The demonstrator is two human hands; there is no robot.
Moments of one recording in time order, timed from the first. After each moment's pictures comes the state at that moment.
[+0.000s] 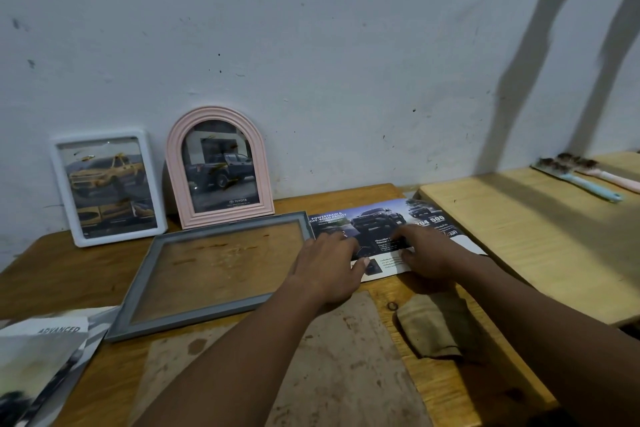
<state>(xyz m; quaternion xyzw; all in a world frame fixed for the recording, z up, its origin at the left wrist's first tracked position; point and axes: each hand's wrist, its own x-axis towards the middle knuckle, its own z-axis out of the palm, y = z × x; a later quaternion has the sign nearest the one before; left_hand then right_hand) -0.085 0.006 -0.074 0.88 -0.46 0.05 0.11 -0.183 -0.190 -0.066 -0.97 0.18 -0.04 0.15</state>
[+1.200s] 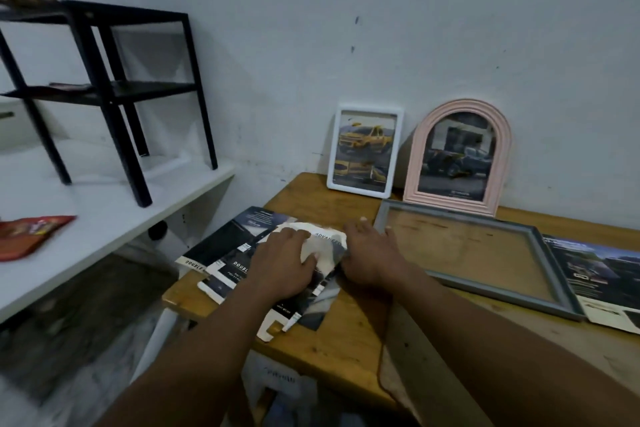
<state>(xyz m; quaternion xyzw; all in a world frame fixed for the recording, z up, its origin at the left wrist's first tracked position) -0.047 0.407 -0.086 0.98 -0.09 0.10 0.15 -0.043 0.219 -0.057 -0.99 -0.12 0.03 0.10</state>
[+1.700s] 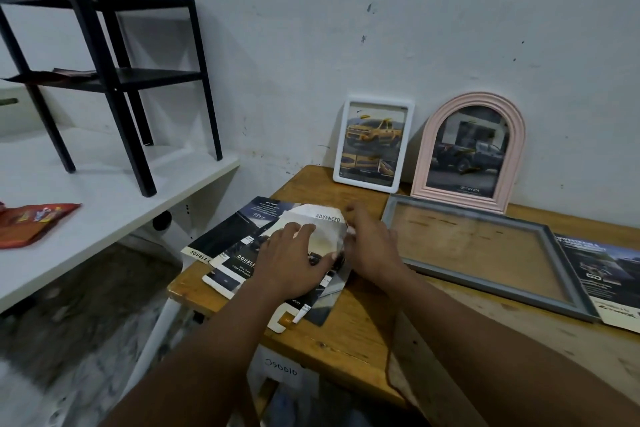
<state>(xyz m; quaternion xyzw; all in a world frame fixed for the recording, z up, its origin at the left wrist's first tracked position) -0.046 0.406 -0.100 0.98 -0.08 0.11 0.17 -0.045 0.238 -0.065 -0.94 -0.08 -0.11 0.32</state>
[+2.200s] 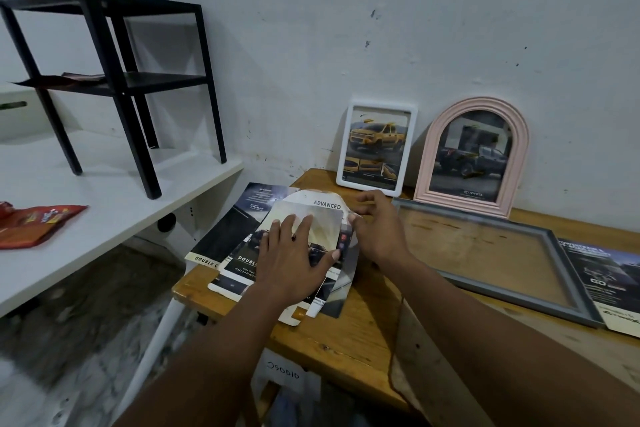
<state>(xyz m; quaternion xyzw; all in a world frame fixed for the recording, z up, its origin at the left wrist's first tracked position) -0.045 0.408 -0.109 0.98 -0.05 0.14 0.15 -0.029 0.237 -0.052 -0.82 -0.01 -0.15 0.56</state>
